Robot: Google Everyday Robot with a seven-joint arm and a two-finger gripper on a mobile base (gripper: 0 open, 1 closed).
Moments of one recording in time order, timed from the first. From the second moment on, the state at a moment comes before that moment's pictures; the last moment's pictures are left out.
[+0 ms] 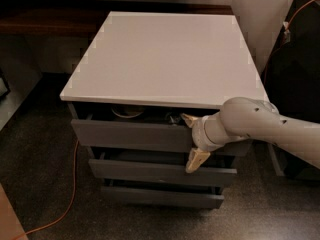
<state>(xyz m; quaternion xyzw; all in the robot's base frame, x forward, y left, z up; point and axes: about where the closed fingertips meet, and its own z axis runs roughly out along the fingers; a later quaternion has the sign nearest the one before) 0.550 -0.108 0.670 -0.71 0.64 0.00 0.30</state>
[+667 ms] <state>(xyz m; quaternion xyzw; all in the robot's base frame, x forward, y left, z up) 0.576 -0.111 0.652 -0.70 0.65 0.01 0.30</state>
